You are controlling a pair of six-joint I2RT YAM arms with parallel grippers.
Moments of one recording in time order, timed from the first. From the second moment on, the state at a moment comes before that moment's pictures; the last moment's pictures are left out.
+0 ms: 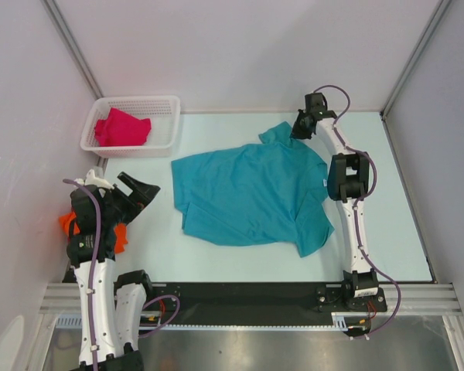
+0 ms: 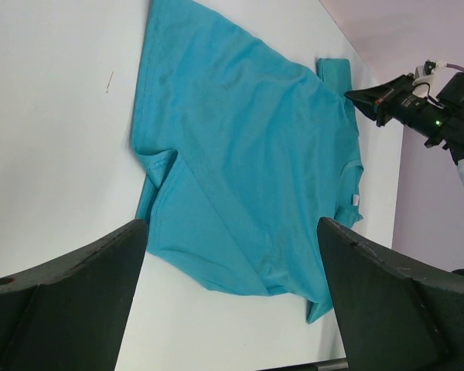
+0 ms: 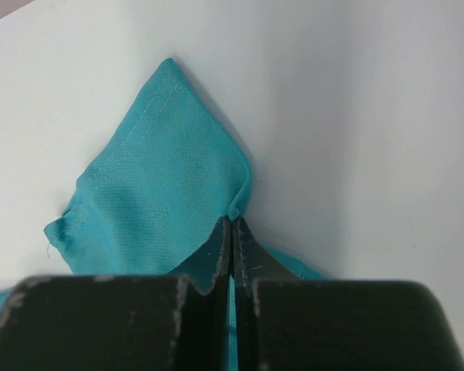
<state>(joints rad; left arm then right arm) 0.25 0.62 0.78 -0.69 0.40 -0.65 0.13 2.66 2.43 -0.62 -0.12 0.47</state>
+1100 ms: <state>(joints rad) 0.10 0.85 0.63 -0.44 0.56 -0.77 0.13 2.48 2.38 -0.79 0.37 0.38</state>
